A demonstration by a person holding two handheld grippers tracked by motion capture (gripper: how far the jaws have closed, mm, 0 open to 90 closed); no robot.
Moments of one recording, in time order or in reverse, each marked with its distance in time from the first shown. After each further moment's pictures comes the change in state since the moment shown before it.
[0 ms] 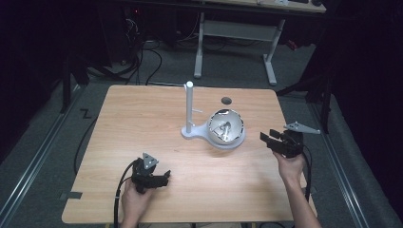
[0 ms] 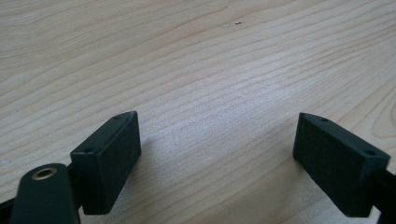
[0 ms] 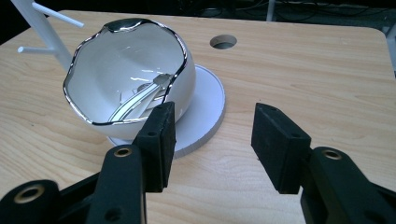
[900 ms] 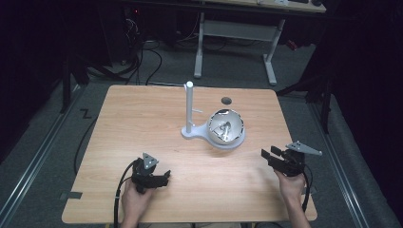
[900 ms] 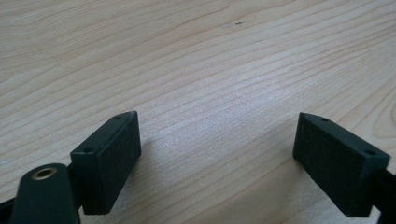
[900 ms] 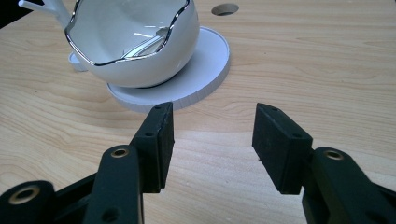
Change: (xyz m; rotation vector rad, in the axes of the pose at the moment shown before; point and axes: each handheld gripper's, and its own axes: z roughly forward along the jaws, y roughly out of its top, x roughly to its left) left arm 0.000 0.000 0.000 0.000 0.001 0.000; right arm 0.004 -0.055 -0.012 0.007 0.003 0.027
